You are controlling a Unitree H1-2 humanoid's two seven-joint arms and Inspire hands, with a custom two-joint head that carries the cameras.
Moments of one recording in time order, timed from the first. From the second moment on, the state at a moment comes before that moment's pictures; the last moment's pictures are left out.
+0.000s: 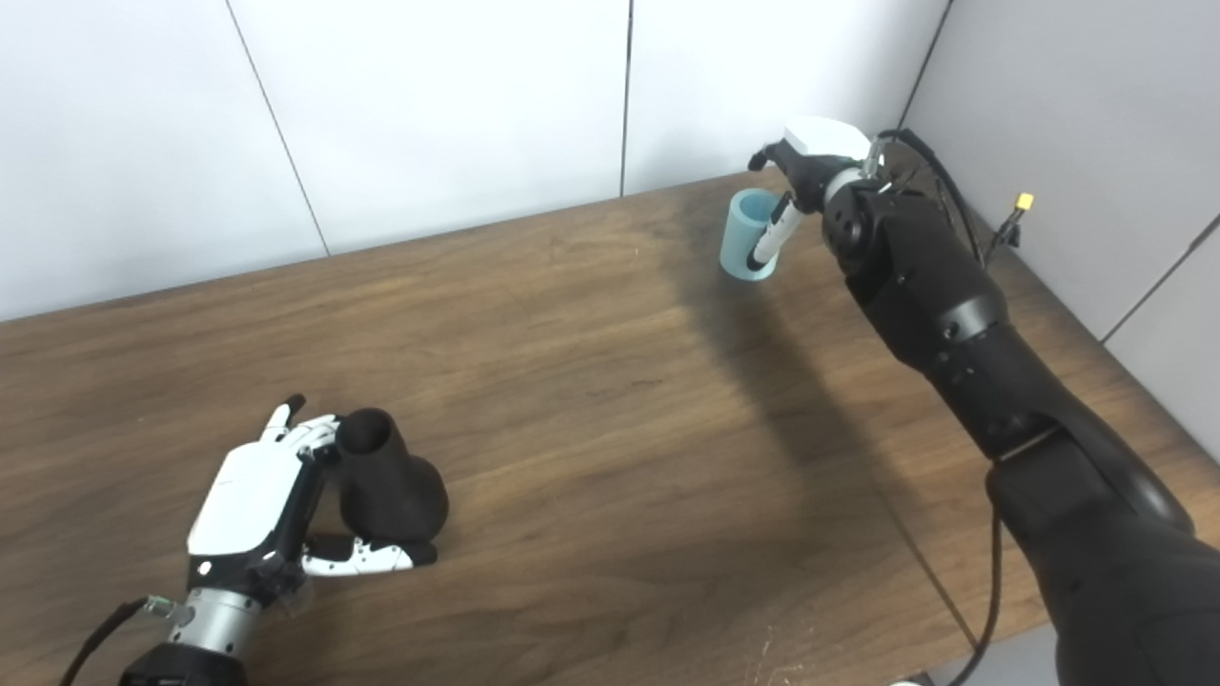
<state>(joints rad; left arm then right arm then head) -0.15 0.26 -0.42 -0.03 0.91 -0.02 0.03 -0.59 -0.71 0.19 0.29 -0.77 0.44 0.38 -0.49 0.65</state>
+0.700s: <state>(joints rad) -0.15 0.27 -0.42 -0.03 0.91 -0.01 0.03 -0.58 -0.70 0.18 0.33 -0.67 0.34 0.25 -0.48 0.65</state>
